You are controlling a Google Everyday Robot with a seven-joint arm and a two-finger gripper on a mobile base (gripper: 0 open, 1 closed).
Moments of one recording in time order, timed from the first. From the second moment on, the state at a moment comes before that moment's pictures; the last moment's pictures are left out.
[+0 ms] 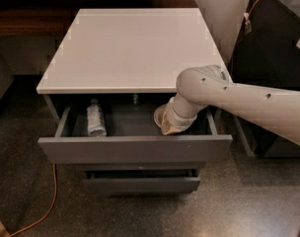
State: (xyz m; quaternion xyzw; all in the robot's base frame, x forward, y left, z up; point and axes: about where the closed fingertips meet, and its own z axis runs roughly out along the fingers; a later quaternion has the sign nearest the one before) arm 0.601 -0.083 0.661 -0.77 0.61 0.00 0.18
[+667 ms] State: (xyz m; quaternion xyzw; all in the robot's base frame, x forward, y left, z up) arm 0.574 -0.085 0.648 -0.77 0.62 0.01 0.18
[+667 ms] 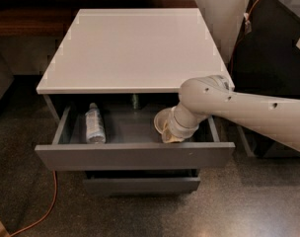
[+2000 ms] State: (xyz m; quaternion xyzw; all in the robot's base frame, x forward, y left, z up) arm 0.501 -0.106 0.647 -0.76 0.63 0.03 0.17
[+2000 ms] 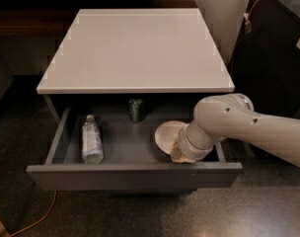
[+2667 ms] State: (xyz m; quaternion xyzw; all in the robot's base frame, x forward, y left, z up) arm 0.467 -0.106 0.641 -0.76 0.63 0.04 0.17
